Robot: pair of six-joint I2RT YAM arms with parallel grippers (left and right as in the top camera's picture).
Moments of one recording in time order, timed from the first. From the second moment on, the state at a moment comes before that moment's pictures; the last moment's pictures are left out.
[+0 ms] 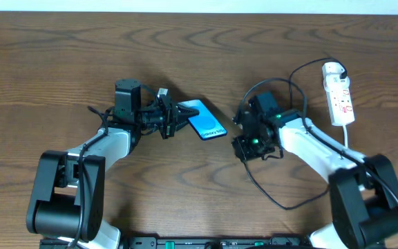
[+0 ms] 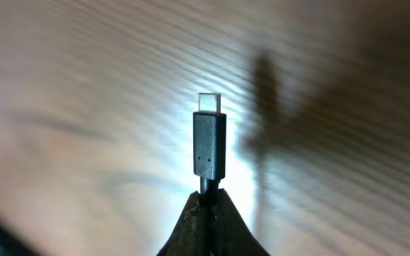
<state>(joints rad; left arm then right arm) -0.15 1.72 0.75 0.32 1.12 -1.46 0.40 1.69 0.97 -0.68 -0.43 0.08</state>
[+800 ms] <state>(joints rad) -0.15 1.72 0.75 0.72 1.14 -1.40 0.66 1.12 0.88 -0.62 -0.32 0.23</state>
